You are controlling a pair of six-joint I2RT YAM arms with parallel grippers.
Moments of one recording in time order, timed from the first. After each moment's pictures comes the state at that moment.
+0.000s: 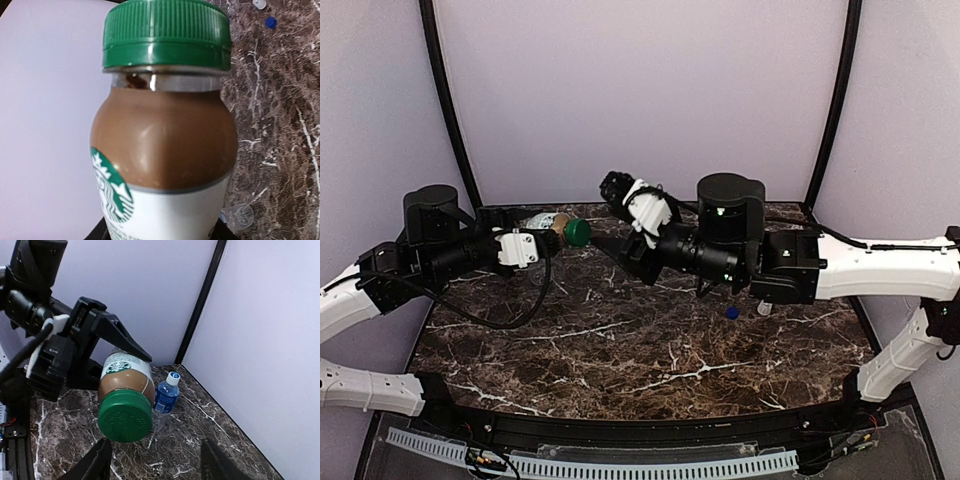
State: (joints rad) left arm -0.84 0.89 0.94 -0.32 -0.17 1.19; right arm 1.25 1.49 1.28 0.10 0.21 -0.34
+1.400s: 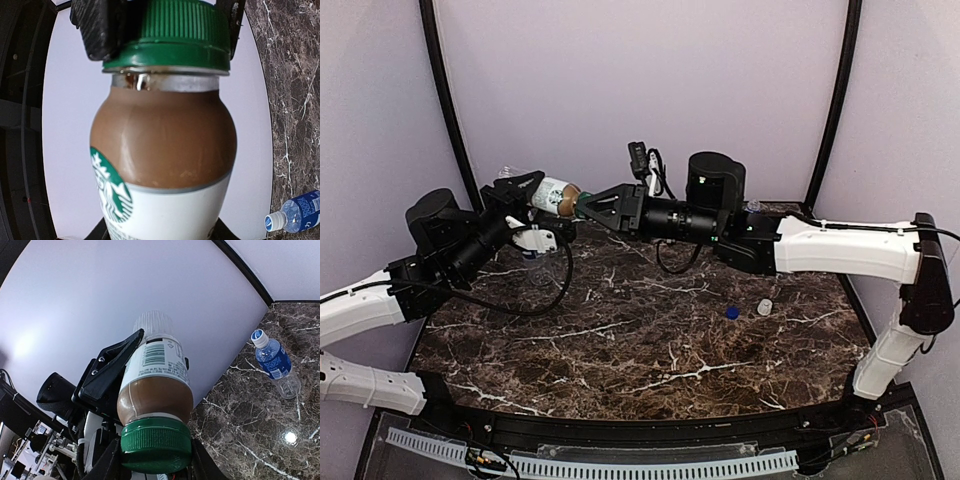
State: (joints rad) left arm -0.84 0.97 0.80 0.27 -0.32 1.69; right arm 1.04 1.65 1.35 0.31 -0.31 0.86
